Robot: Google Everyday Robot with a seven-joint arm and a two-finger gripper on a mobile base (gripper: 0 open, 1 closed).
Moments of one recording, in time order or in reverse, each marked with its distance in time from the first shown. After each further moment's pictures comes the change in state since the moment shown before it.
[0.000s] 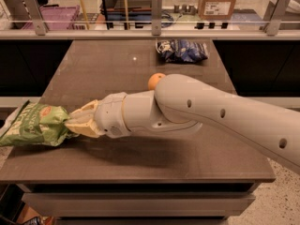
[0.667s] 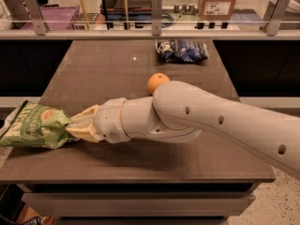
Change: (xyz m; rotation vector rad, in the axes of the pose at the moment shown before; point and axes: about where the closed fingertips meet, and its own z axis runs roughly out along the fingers) arm 0.011 0.003 0.004 0.028 0.022 0.007
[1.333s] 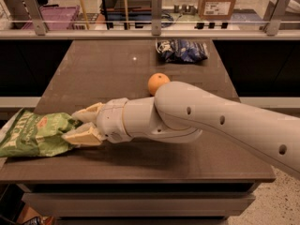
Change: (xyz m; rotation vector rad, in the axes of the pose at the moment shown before) arm 0.004 -0.003 -0.002 0.004 -0.001 0.009
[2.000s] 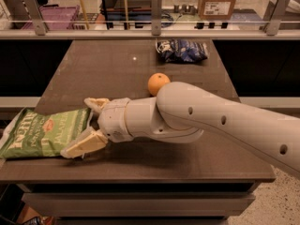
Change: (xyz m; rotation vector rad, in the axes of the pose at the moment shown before) arm 0.004 -0.003 -0.002 0.004 -0.001 0.009
